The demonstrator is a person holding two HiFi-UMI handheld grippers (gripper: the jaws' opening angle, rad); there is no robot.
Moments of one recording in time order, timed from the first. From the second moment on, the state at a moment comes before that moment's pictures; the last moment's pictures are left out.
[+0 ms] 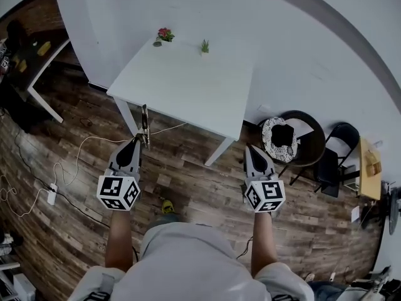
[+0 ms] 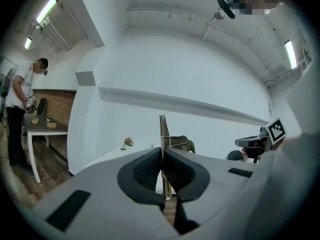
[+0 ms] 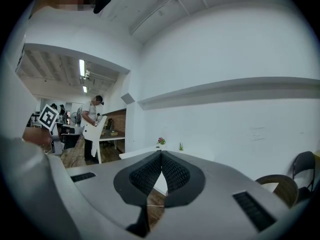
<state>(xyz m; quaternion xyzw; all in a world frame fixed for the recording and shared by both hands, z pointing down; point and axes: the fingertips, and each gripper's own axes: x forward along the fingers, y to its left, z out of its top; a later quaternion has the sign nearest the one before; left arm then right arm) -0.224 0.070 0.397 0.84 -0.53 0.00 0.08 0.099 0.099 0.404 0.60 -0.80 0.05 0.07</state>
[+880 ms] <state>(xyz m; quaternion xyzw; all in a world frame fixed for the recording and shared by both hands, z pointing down) -0.248 0.000 0.422 0.86 -0.49 0.02 0.09 0.071 0.045 0.422 0.63 -0.78 0.06 0.06</state>
